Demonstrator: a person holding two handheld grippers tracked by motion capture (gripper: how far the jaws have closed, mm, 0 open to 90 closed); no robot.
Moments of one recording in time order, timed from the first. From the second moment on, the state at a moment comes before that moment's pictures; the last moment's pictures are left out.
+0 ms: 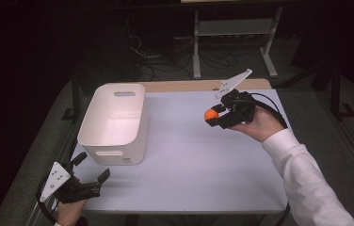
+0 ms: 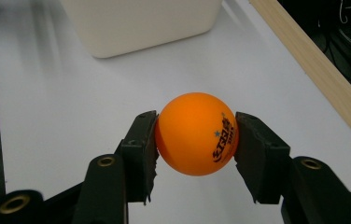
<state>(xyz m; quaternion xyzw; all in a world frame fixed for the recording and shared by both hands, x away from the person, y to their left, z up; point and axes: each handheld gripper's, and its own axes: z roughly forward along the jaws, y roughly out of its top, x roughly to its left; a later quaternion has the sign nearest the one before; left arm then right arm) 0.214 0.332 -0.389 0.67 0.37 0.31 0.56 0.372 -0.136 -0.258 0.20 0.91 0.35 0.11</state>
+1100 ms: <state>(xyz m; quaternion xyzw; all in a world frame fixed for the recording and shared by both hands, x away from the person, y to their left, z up) 0.214 0.332 -0.389 0.67 0.37 0.31 0.57 0.382 -0.091 -0.250 0.15 0.92 0.34 0.11</state>
